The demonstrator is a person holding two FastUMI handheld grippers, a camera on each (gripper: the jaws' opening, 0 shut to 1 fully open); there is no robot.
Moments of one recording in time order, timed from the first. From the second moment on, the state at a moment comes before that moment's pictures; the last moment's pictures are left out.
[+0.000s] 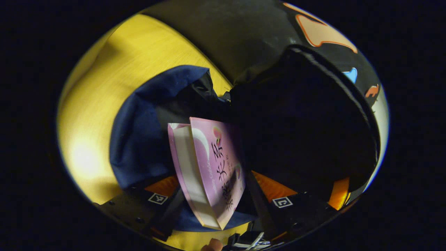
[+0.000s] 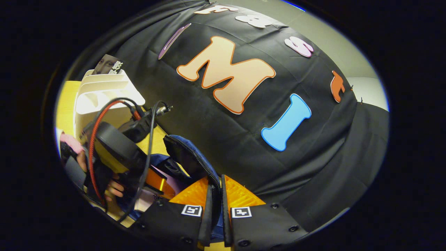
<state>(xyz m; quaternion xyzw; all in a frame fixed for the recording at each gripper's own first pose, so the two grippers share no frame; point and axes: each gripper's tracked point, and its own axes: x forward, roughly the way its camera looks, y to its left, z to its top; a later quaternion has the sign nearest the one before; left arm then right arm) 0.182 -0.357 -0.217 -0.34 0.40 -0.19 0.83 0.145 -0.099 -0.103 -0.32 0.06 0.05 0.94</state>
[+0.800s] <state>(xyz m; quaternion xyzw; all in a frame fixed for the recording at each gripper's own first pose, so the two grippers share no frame) 0.054 -0.265 -0.093 -0.22 0.38 -0.16 0.88 0.145 -0.118 -0.099 -0.29 0.07 0.03 0.95</state>
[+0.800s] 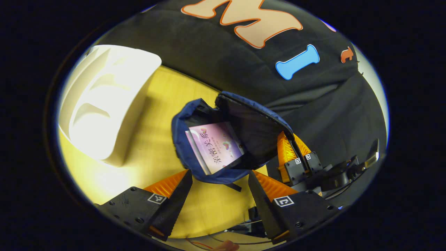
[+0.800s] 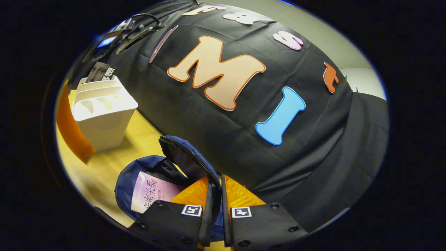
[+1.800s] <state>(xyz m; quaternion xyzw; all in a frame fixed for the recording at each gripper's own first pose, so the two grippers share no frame) 0.082 0.146 0.134 -0.09 0.22 0.12 0.97 0.132 -0.102 -0.109 -0.33 0.09 -0.03 0.94</state>
